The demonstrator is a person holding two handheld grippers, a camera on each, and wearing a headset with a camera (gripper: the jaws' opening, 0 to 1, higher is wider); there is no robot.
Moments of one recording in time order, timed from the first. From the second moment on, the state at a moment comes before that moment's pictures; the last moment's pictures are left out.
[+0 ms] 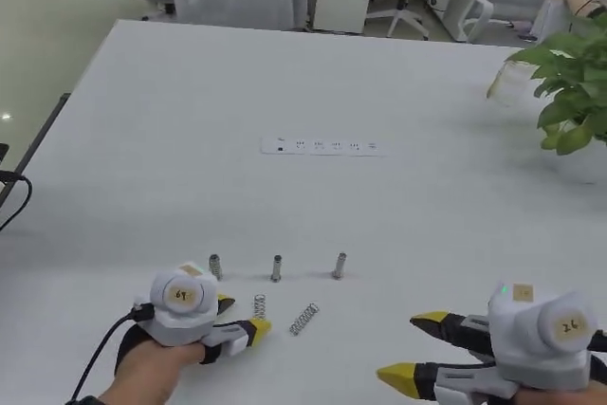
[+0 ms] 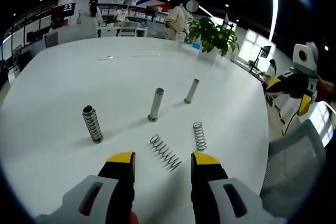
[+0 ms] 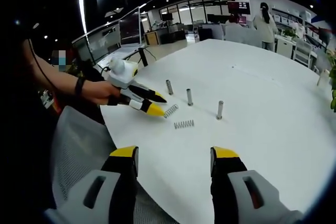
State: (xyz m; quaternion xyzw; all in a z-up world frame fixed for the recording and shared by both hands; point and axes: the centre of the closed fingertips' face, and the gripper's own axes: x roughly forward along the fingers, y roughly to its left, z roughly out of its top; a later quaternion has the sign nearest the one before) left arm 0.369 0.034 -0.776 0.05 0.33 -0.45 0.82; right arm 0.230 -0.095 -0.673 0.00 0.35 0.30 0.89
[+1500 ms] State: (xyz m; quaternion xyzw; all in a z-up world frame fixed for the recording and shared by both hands) left arm 0.378 0.052 -0.791 0.18 0.33 -0.42 0.82; right arm 0.234 -0.095 -0.668 -0.01 0.34 0.30 0.89
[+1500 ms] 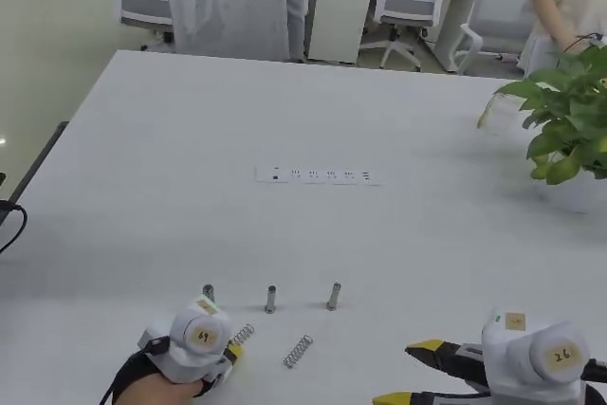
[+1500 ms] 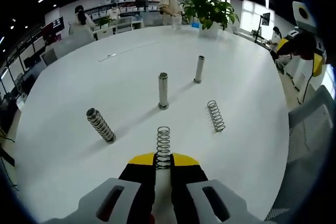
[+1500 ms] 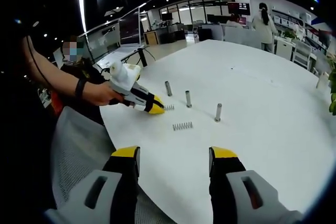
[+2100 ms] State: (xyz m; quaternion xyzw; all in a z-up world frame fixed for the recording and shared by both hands) left arm 0.357 0.090 -0.779 0.14 0.33 -0.42 0.84; right arm 0.229 -0.086 -0.678 0.01 0.35 0.31 0.89
